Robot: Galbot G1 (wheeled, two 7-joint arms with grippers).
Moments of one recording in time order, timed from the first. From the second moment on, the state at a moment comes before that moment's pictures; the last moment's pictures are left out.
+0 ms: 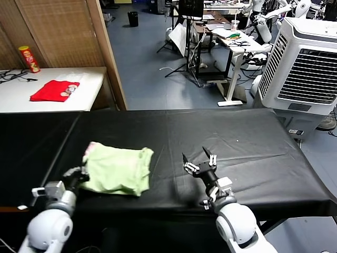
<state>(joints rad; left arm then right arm) 1.44 -1.08 -0.68 -2.03 -0.41 0.39 -0.19 -1.25 1.28 0.24 2.04 0.19 -0.33 0.09</state>
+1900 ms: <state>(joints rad) 1.42 -1.21 -0.33 -2.21 -0.24 0.41 -0.26 -1.08 1.38 0.06 1.85 0.63 -0.54 0.05</state>
